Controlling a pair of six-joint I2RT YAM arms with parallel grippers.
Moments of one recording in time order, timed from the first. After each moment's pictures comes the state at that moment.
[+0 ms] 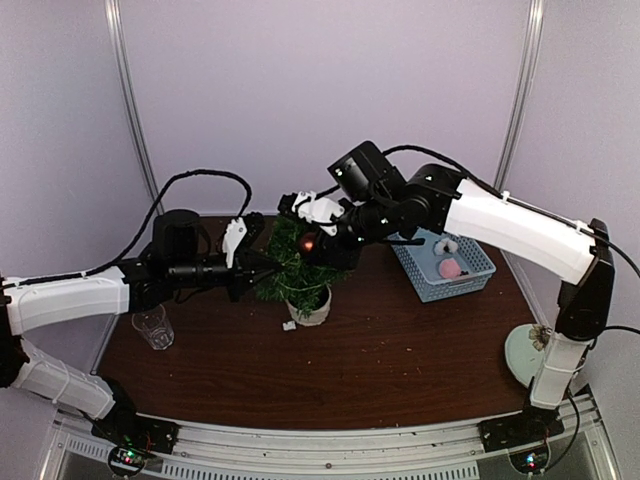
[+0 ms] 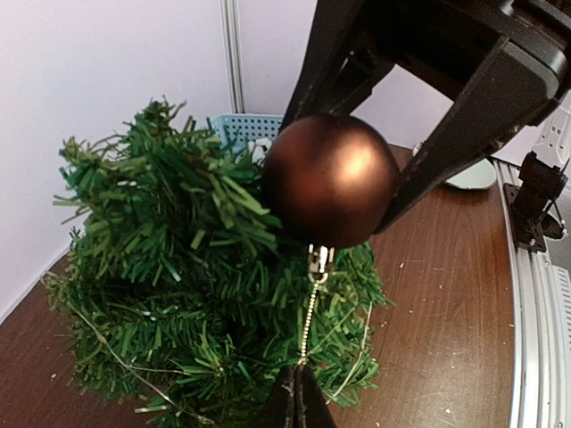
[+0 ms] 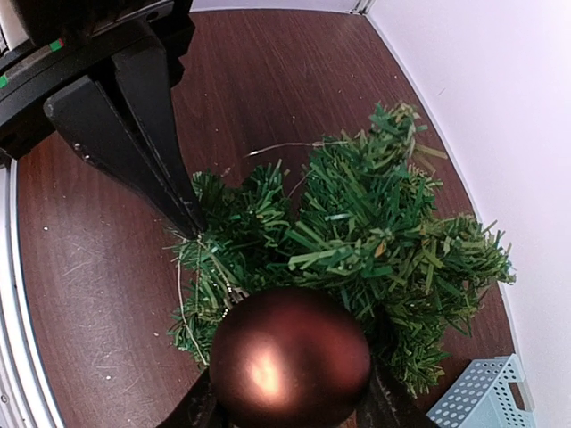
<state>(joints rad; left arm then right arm) -0.69 1.26 0.78 0.16 0.45 0.16 0.98 1.81 1.86 -0.79 0.04 -0.36</state>
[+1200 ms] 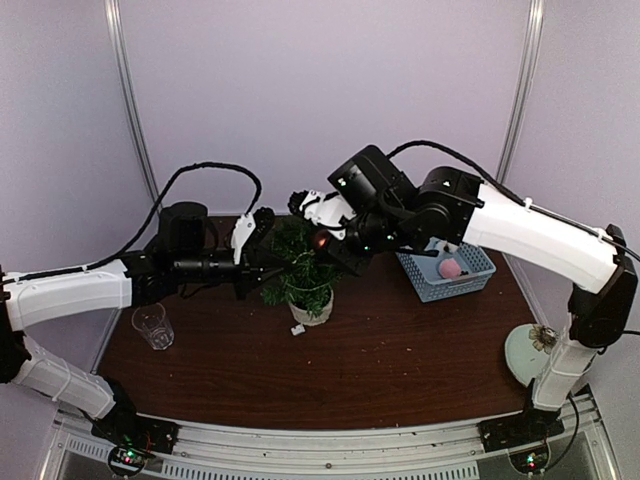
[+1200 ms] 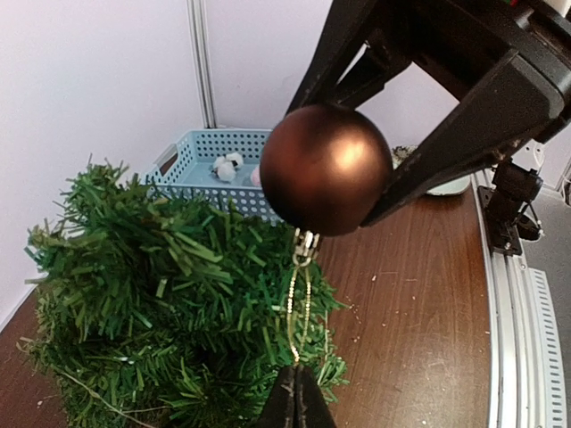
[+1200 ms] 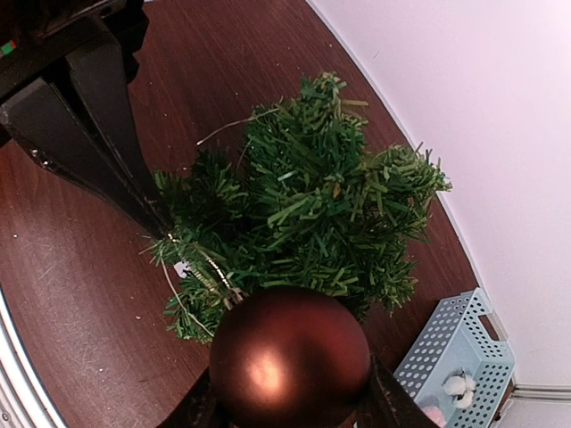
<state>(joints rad) -0.74 1.28 0.86 0.11 0.48 0.16 1.08 1.74 1.83 -0.87 0.33 -0.22</state>
